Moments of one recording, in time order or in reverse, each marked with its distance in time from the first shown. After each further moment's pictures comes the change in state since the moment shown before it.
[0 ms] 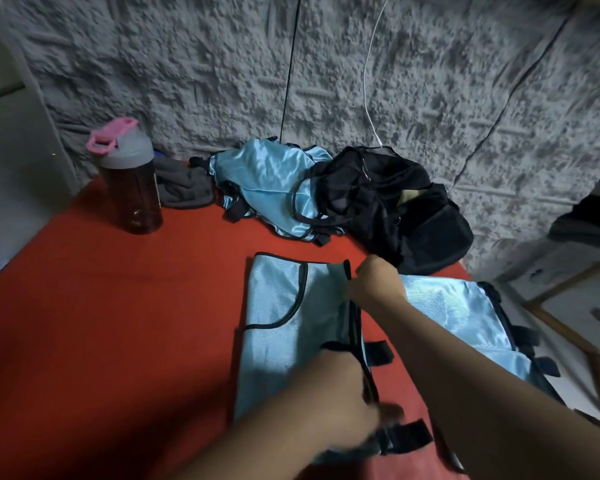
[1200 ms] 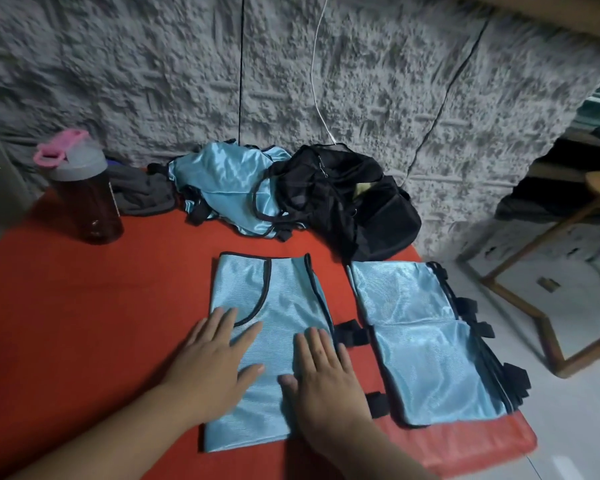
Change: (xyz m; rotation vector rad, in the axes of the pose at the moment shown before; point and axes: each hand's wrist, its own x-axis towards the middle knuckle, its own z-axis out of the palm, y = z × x) left_hand -0.028 -0.159 0.011 0.558 0.382 0.114; right_hand -0.160 0.068 0.075 -0.368 -0.019 -0.393
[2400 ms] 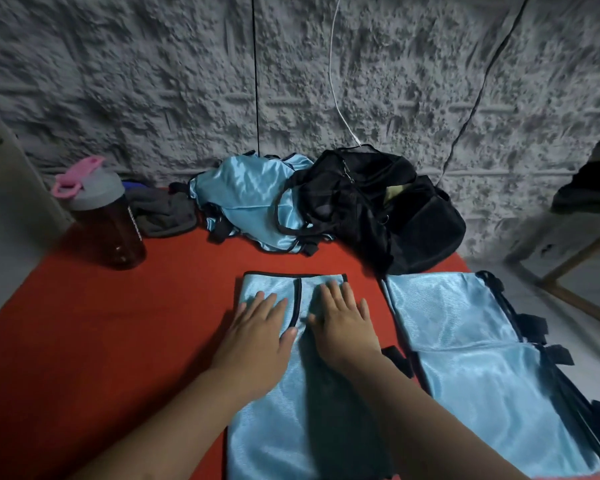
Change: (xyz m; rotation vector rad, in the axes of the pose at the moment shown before) left_hand 0.075 0.004 -0.022 -0.105 0.112 -0.062; right_hand 0.138 0.015 -0.013 0.227 -0.039 0.042
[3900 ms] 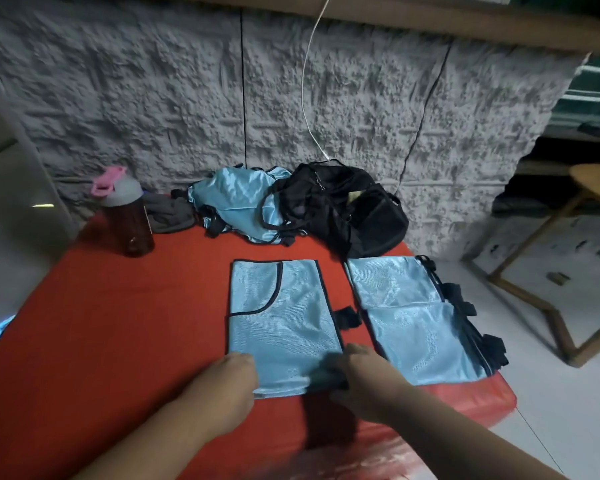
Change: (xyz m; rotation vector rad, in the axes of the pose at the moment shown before) left_hand -0.141 0.012 -0.009 0.120 -0.255 0.138; right_hand -0.185 0.032 -0.047 -0.103 -0.248 -0.112
